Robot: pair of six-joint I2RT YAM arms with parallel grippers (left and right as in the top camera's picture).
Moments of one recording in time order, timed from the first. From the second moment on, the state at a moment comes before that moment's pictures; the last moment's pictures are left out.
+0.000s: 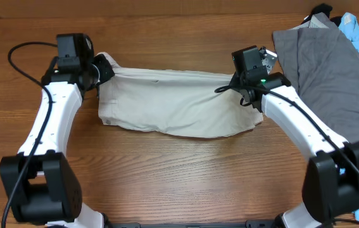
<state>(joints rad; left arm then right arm) 0.06 1.75 1.34 -0.51 0.15 -0.45 0.31 1.76 1.28 -0.57 0.33 0.72</state>
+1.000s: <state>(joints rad) 0.21 1.82 1.63 -0.72 0.03 -0.31 0.27 1.70 1.28 -0.62 0.24 0.57</state>
